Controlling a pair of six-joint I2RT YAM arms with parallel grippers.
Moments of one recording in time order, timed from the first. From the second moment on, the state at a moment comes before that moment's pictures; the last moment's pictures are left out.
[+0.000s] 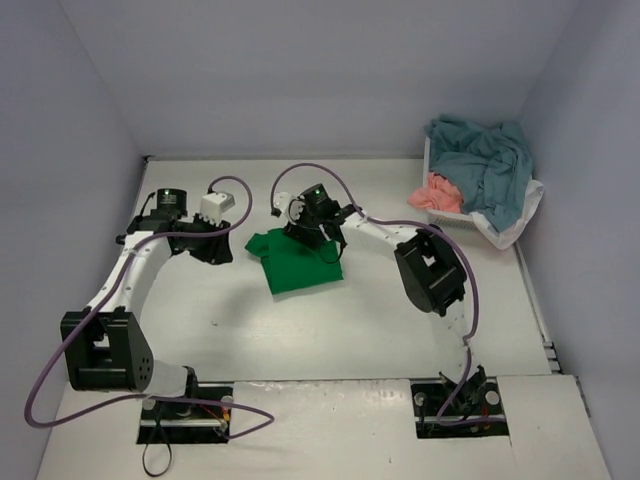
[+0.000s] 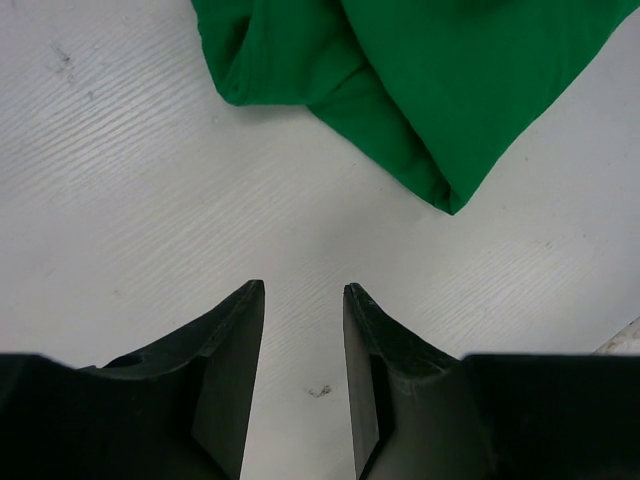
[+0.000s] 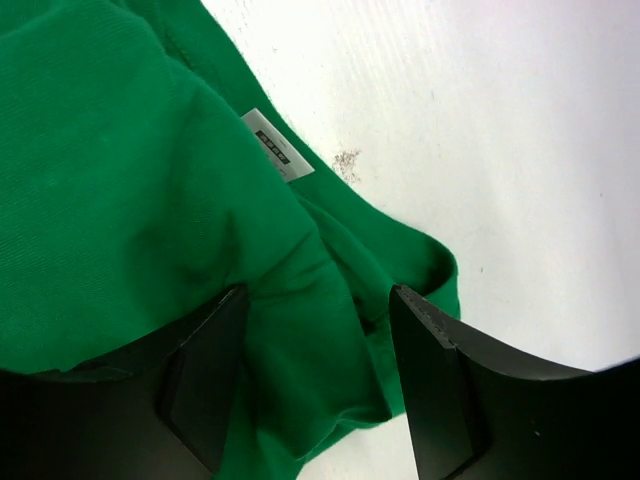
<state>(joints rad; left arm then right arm) 0.00 1.39 1.12 -0.76 0.53 0.36 0.67 2.17 1.58 -0.20 -0.10 -0.58</state>
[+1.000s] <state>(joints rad) -0.18 1.47 1.26 -0.61 0.51 0.32 0.67 2.16 1.54 -0.27 -0.12 -0.46</state>
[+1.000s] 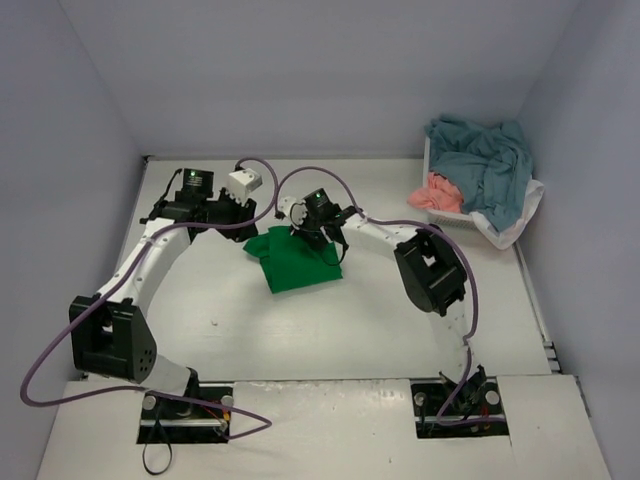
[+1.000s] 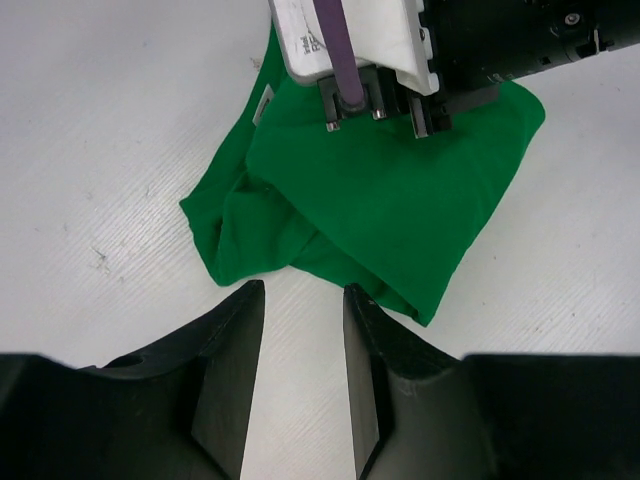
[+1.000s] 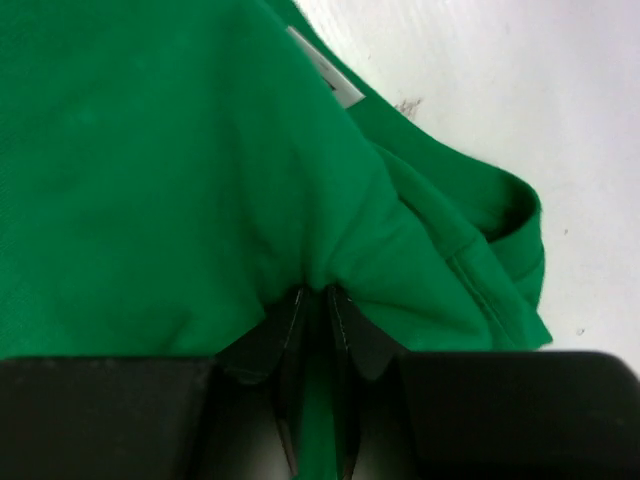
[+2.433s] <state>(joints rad) -0.36 1.76 1.20 -0.36 0.55 0.23 0.34 1.84 1.55 -0.37 -0.09 -0.31</state>
